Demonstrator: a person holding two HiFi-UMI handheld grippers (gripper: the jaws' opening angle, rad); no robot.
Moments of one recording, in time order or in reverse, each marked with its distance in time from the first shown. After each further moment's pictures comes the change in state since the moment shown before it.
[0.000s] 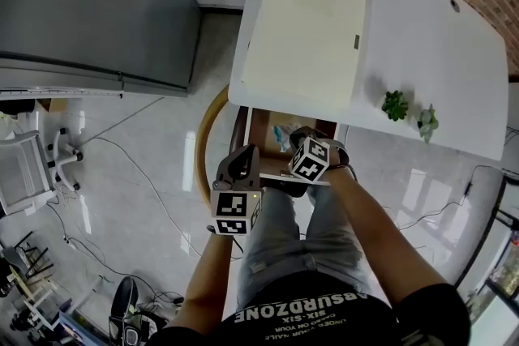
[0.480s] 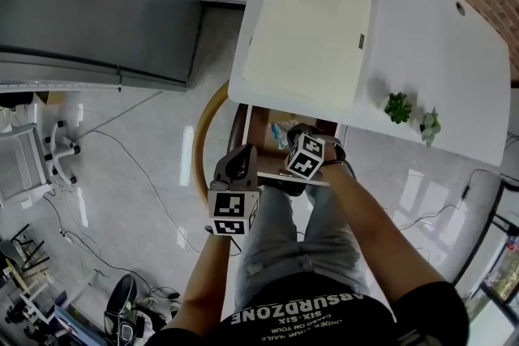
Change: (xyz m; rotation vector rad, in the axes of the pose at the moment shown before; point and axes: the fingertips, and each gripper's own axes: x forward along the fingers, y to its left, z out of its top) left arm 0.002 0.006 -0.009 -0.020 0.006 0.025; right arm 0.022 -0.002 -0.002 -0.049 0.038 0.019
